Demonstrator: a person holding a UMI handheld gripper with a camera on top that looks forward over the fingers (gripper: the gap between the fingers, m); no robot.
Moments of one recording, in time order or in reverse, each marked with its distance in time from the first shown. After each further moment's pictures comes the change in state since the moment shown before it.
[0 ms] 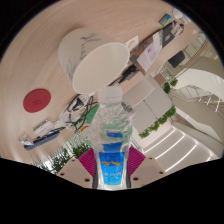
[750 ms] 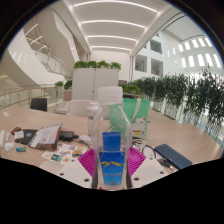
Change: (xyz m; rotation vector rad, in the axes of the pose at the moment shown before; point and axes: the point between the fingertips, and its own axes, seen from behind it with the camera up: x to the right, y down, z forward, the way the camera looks) arm -0.071 -0.006 -0.009 0.165 -0.220 2.344
